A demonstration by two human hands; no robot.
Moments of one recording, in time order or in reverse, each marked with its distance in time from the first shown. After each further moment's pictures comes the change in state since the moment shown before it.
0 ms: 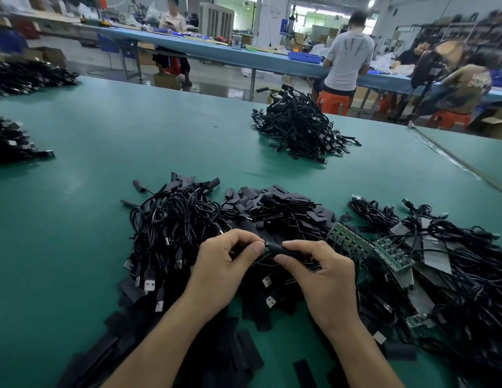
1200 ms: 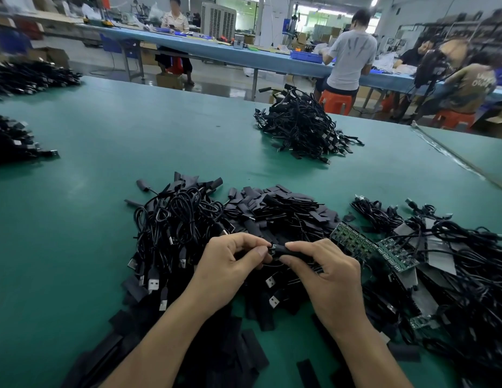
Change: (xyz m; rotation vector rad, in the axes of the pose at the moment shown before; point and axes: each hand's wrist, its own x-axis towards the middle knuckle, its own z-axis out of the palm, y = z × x) left_hand 0.000 0.005 -0.004 -0.114 -0.125 -0.099; right_hand 0.003 0.004 -0.004 -0.170 -0.009 -0.213
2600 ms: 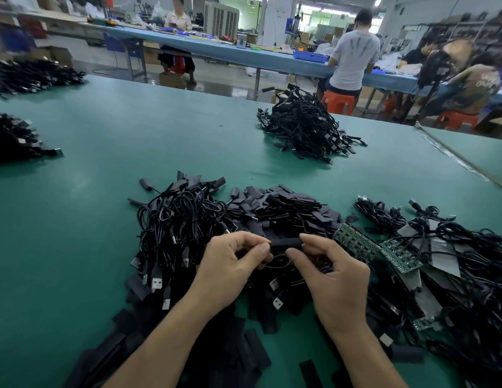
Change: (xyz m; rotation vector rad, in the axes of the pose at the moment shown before) left_hand 0.000 0.000 0.002 -0.005 0.053 -0.003; right_hand -0.003 -0.008 0.007 0.130 0.149 0.223
